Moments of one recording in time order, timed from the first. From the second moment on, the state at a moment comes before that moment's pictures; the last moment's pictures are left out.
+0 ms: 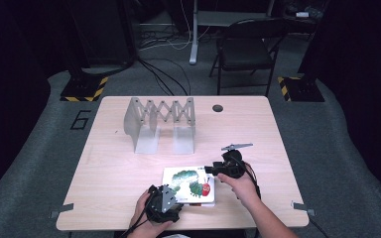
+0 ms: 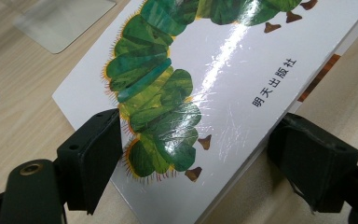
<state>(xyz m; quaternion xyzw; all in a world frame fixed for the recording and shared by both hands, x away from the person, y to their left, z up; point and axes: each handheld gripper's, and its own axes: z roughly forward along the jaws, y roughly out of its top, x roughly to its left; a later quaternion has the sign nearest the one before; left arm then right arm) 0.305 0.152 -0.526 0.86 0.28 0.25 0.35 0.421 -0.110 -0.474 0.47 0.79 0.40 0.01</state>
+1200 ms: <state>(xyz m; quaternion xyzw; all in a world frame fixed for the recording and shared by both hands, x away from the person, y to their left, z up) 0.307 0.150 -0.530 0.85 0.29 0.26 0.36 0.463 -0.104 -0.485 0.48 0.81 0.34 -0.06</state>
